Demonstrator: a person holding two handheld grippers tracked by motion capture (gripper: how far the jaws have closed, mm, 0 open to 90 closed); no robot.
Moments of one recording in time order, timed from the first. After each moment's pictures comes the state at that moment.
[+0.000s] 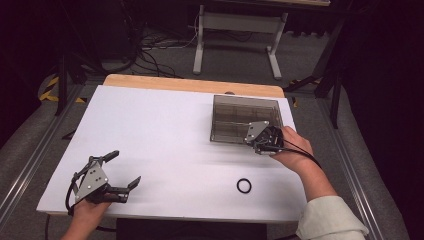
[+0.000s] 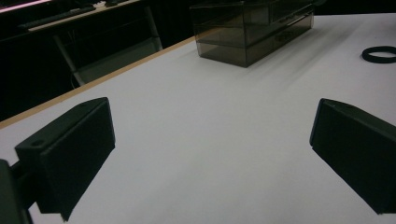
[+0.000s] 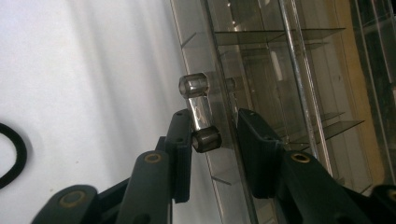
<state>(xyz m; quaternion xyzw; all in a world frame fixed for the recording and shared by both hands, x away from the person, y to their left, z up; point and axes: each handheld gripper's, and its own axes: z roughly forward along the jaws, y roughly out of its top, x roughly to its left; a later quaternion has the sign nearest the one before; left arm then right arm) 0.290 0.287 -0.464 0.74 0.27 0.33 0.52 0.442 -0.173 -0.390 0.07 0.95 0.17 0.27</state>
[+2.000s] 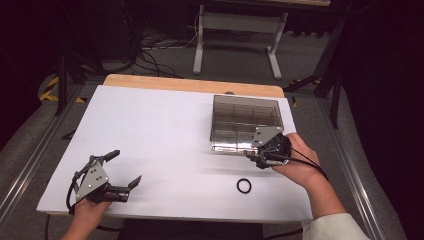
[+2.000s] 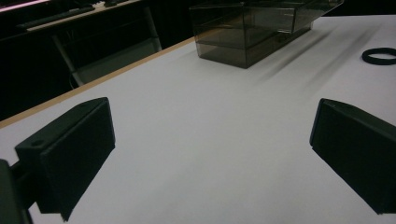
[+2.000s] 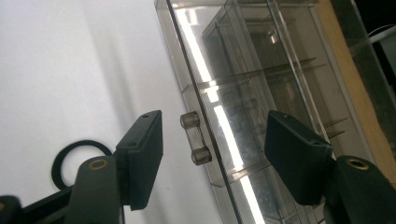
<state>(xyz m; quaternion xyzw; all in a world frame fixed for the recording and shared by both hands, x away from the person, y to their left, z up) 0.293 0.286 -0.464 0.74 0.26 0.33 0.52 0.395 -0.176 -0.363 0.10 0.93 0.24 0.25</state>
